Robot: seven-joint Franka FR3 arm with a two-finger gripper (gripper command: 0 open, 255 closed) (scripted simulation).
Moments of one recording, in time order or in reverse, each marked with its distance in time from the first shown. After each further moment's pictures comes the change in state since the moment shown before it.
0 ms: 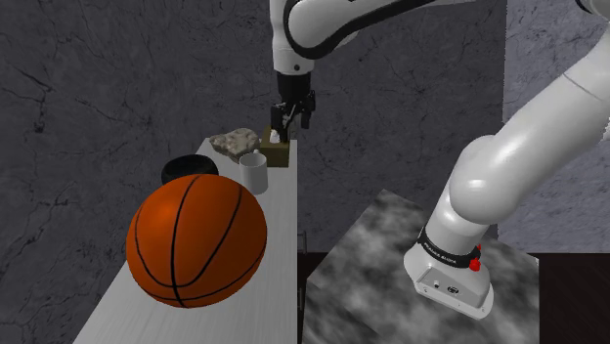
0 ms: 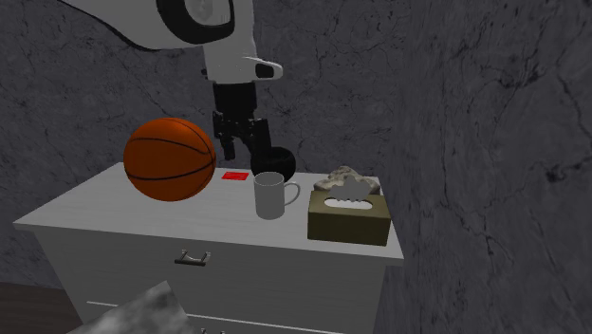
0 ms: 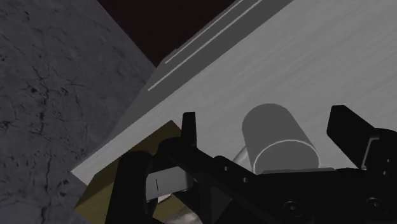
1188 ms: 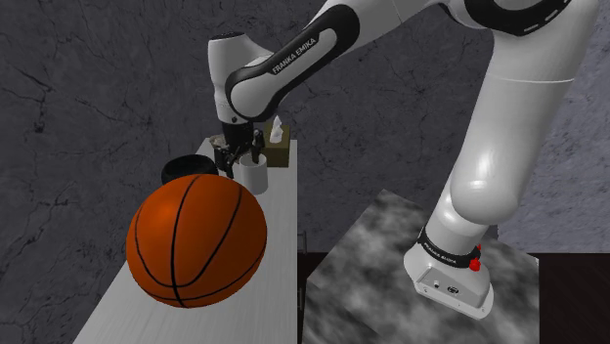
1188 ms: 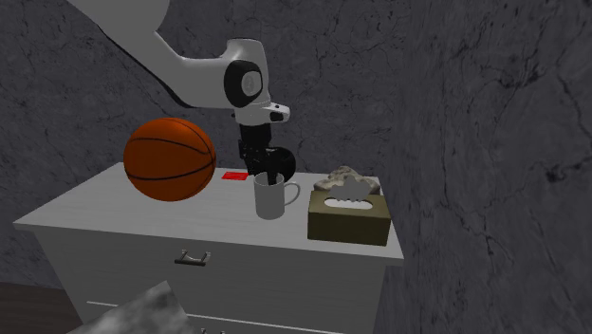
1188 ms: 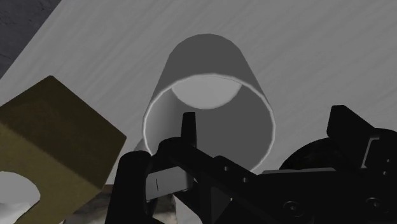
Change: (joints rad) arm 0.034 0.487 0.106 0.211 -0.138 0.314 0.284
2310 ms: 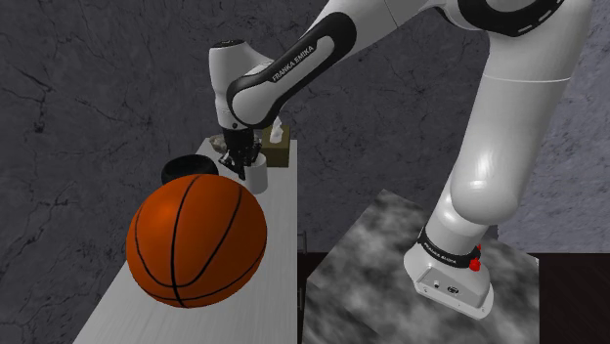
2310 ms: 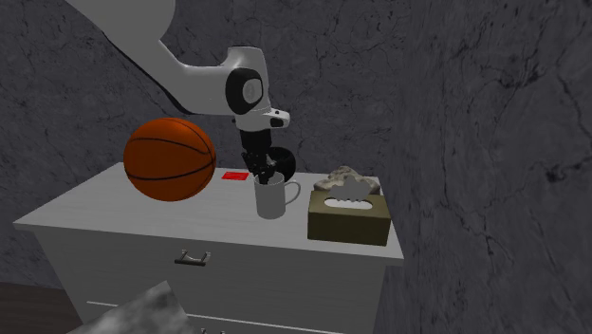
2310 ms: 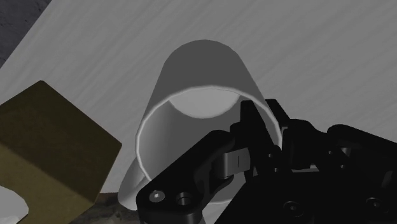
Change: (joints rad) arm 0.002 0.022 -0.001 -0.012 -0.012 0.033 0.010
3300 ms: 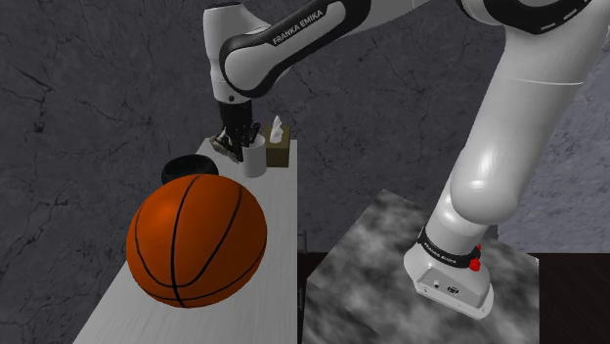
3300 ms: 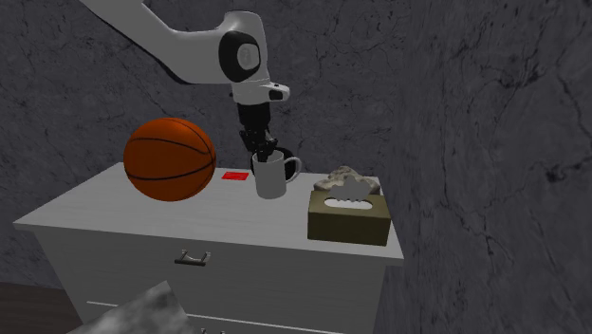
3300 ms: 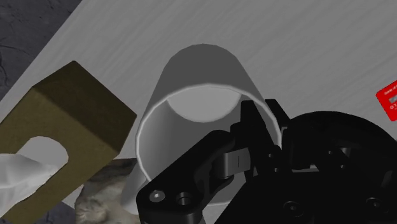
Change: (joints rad) arm -0.006 -0.084 0.004 0.070 0.042 -0.147 -0.035
